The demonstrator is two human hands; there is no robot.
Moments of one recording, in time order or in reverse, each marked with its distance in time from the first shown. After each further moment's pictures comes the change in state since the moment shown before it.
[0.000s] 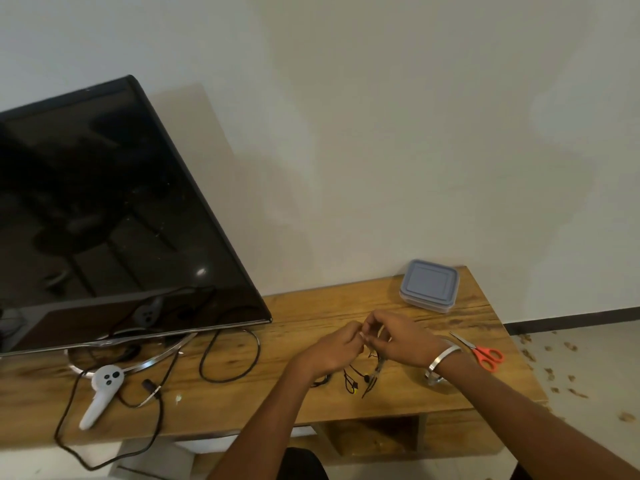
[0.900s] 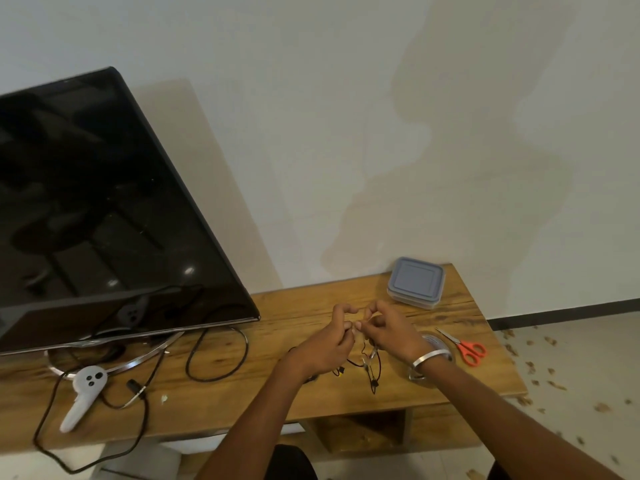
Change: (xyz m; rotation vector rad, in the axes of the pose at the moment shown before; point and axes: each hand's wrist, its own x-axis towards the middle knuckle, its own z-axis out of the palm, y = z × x) left_hand -0.010 0.009 0.001 0.001 0.038 0.207; right_hand -0.007 -0.001 0.007 0.419 0.193 0.212
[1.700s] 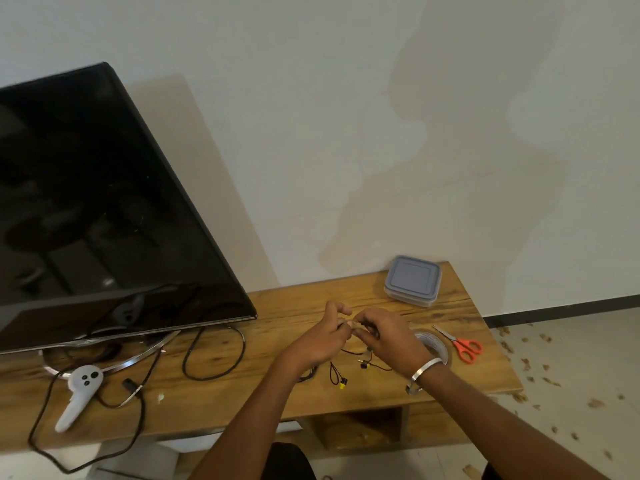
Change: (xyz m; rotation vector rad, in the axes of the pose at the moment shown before) left_hand 0.002 0.009 -0.006 -0.110 0.026 -0.096; right_hand -0.008 0.004 0.002 -0.493 0.089 -0.354
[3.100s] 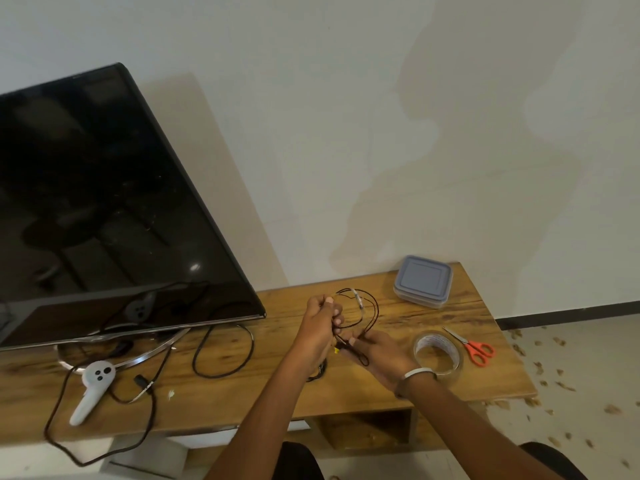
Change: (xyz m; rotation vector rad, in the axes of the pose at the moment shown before) left_hand 0.008 0.004 0.001 -0.776 0.480 -0.094; right_hand 0.001 -0.011 0.050 1.234 -0.136 0.661
